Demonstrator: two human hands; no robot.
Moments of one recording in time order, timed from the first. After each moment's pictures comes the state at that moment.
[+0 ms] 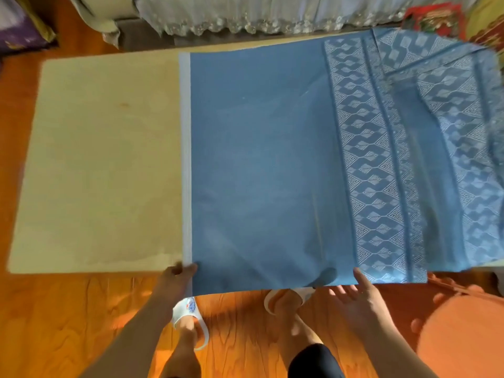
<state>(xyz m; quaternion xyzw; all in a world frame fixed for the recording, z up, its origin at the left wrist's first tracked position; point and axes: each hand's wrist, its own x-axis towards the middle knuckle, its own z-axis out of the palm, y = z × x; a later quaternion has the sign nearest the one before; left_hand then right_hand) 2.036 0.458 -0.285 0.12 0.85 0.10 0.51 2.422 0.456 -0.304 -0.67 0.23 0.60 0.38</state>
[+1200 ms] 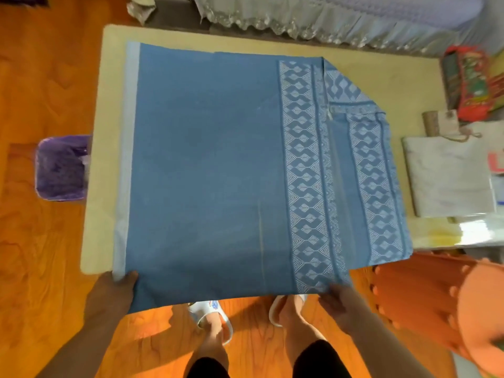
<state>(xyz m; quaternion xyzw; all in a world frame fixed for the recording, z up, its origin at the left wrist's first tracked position) 1.631 0.405 -0.292 0.23 0.90 0.00 0.37 2.083 0.401 -0.283 -0.83 0.14 0.49 0.24</state>
